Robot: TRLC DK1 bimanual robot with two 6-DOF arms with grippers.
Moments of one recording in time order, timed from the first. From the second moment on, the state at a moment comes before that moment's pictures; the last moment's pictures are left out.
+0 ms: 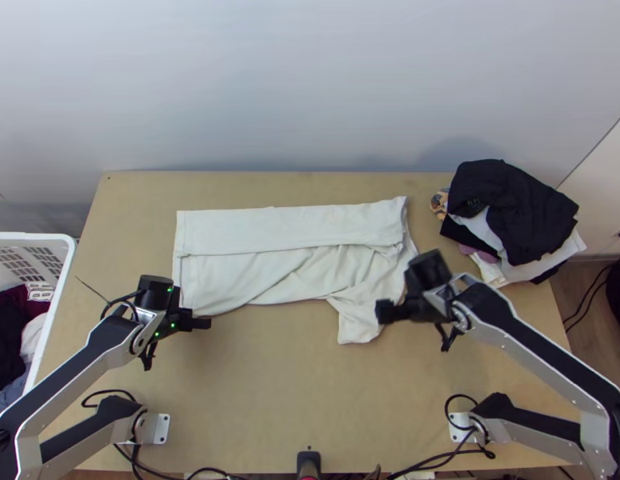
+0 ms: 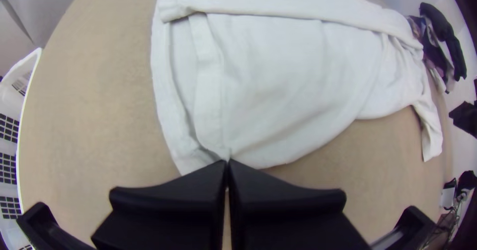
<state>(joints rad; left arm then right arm) -0.25 1.09 0.51 -0.42 -0.05 -0.20 0.59 1.23 0.83 -0.71 -0.11 0.42</state>
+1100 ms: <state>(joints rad) -0.11 1.09 0.56 -0.37 -0.06 -0.17 0.75 1.47 0.82 -0.62 -0.08 0.41</state>
